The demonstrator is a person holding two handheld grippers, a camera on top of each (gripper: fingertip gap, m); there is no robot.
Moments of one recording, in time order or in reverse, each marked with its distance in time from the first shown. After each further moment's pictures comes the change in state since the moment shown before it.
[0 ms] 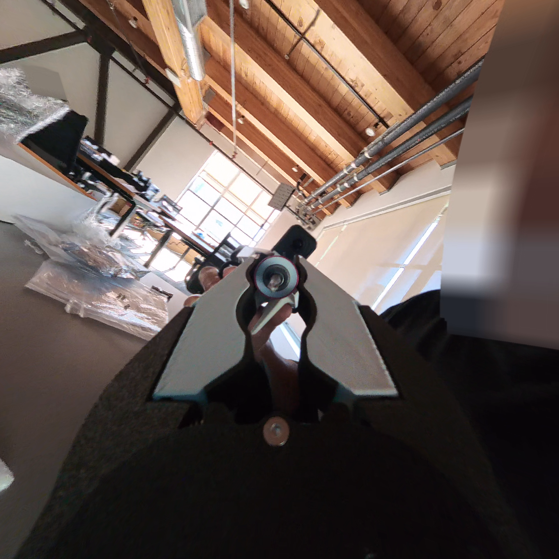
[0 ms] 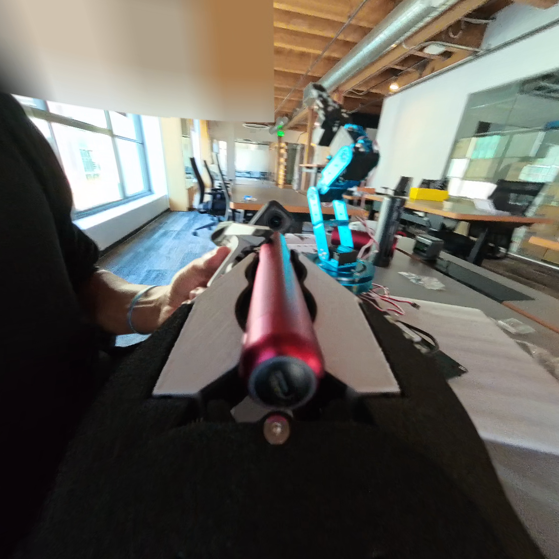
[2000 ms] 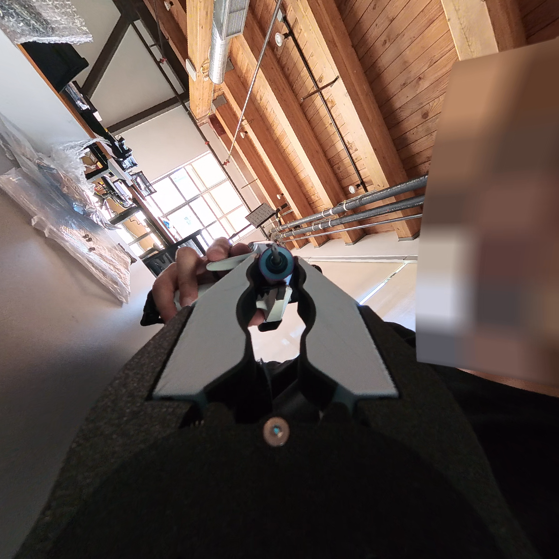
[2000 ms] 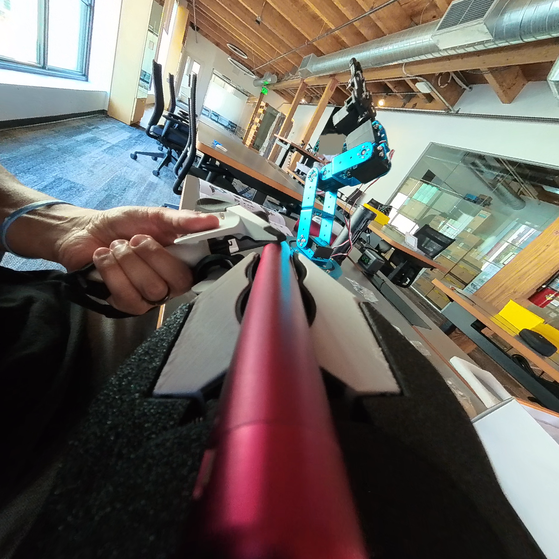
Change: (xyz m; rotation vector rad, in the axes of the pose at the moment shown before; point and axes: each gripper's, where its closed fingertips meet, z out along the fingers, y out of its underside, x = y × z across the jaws) left arm -0.009 0.017 -0.028 0.091 0.001 -0.351; right arm -0.013 0.029 0.015 -0.113 0.074 -0.417
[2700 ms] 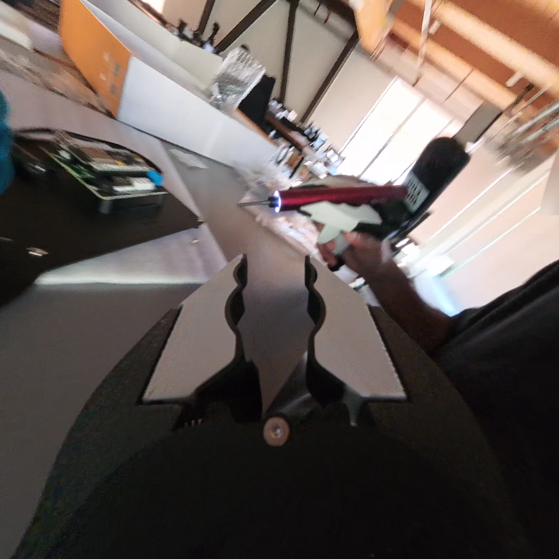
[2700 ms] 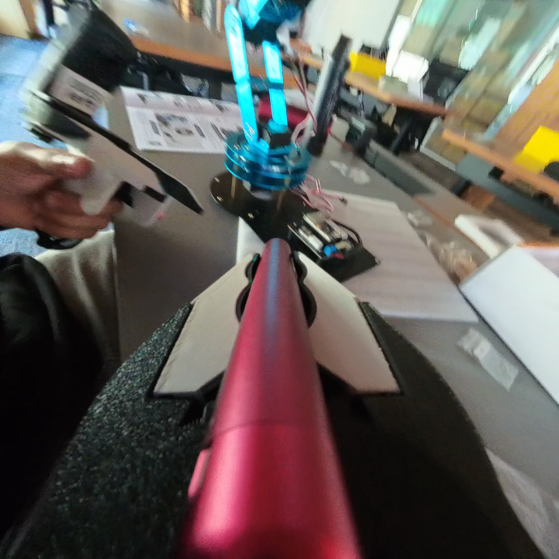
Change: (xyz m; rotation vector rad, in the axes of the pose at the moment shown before) left arm -0.040 -0.017 -0.076 -0.158 -0.601 0.571; right arm 0.044 0.074 -0.017 -0.376 0.115 0.274
